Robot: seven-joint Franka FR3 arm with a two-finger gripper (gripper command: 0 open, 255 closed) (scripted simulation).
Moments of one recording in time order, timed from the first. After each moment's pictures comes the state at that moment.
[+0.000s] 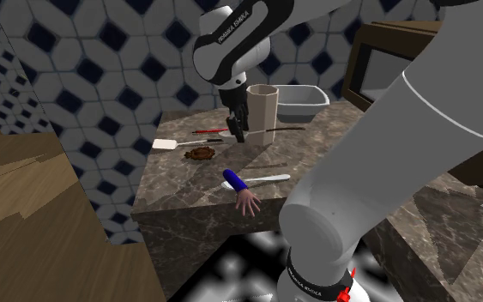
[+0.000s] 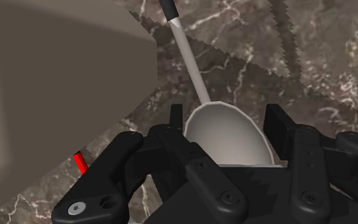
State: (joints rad) arm -0.04 -0.41 -0.34 -2.56 -0.38 2.06 -0.57
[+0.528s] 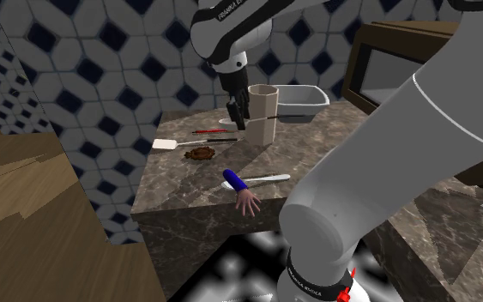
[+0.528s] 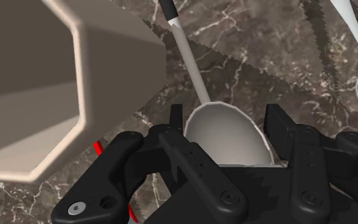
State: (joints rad) arm -0.04 -0.47 -0.32 -2.49 -0.37 1.94 -0.59
